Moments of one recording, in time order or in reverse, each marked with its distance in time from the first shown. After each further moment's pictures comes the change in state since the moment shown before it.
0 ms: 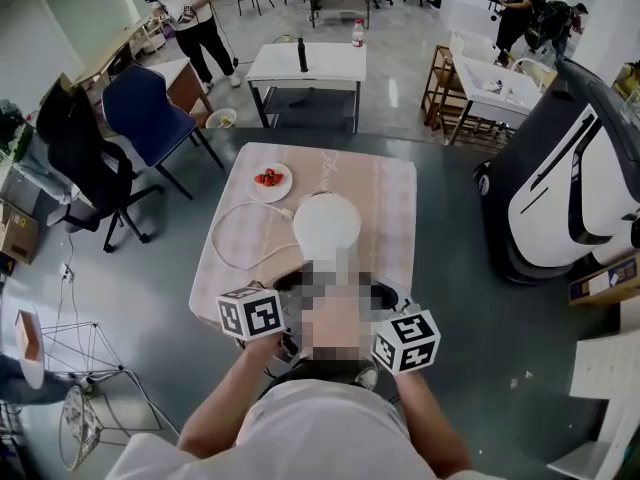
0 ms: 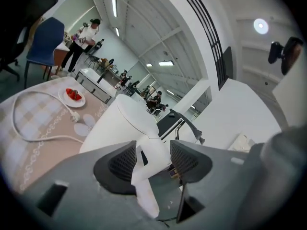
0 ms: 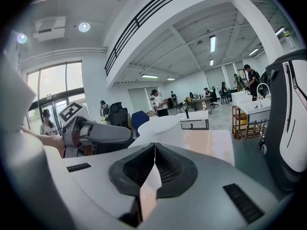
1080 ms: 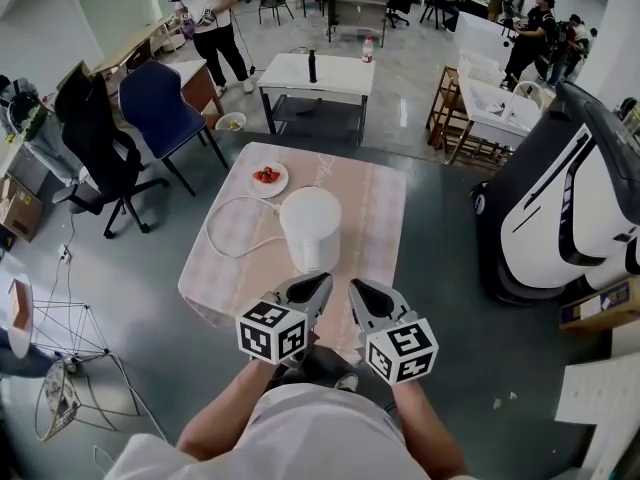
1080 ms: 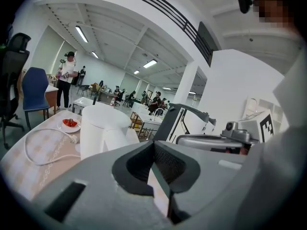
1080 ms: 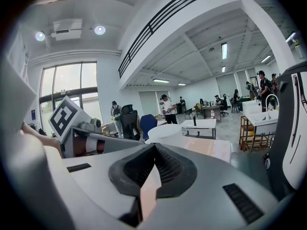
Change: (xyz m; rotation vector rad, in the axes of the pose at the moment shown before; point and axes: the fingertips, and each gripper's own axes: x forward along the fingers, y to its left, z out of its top) left arm 0.015 -0.077 -0.042 0.368 -0.044 0.145; right arm -0.067 0.004 0.013 -0.108 -0.052 0.107
